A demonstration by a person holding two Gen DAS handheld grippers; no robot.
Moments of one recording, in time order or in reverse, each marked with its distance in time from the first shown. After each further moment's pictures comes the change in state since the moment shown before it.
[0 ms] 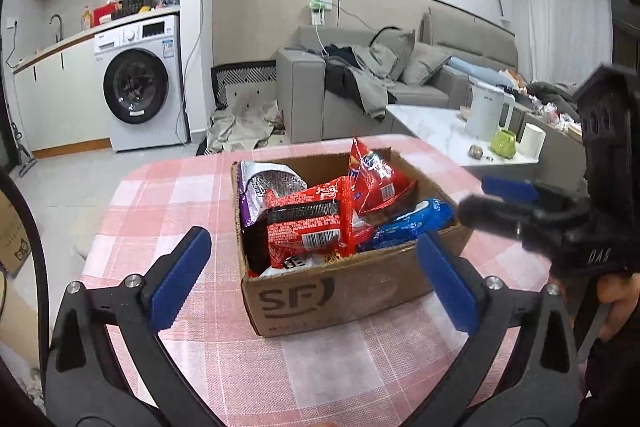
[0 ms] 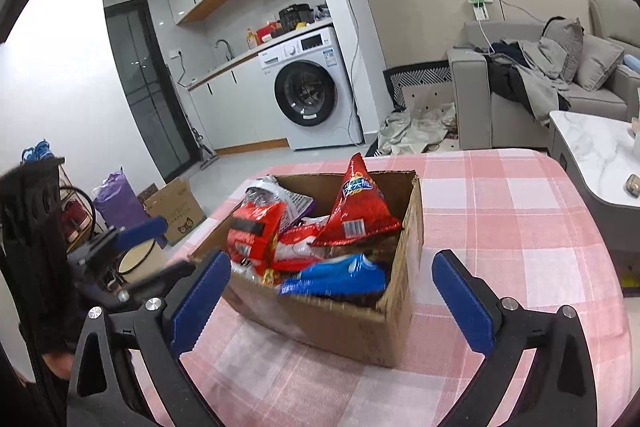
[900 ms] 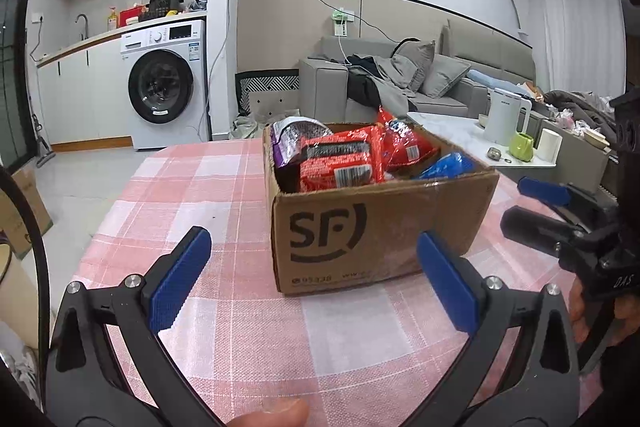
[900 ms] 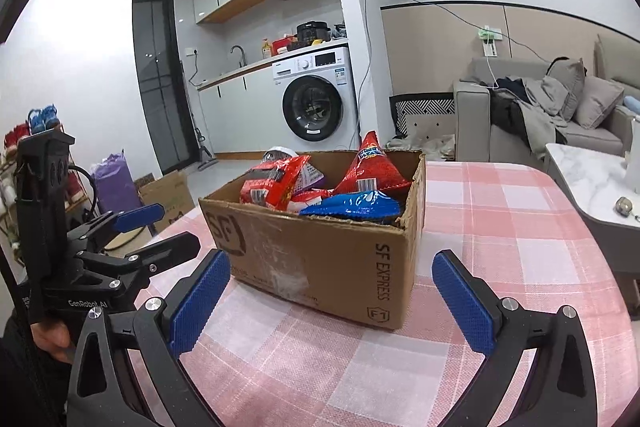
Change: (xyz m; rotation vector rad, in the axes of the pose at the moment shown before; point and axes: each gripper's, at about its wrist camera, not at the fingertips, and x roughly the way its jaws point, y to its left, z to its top) left arm -0.019 0.004 -0.065 -0.030 -0.047 0.086; right arm -0.017 0.024 -0.066 -0.128 -0.083 -0.040
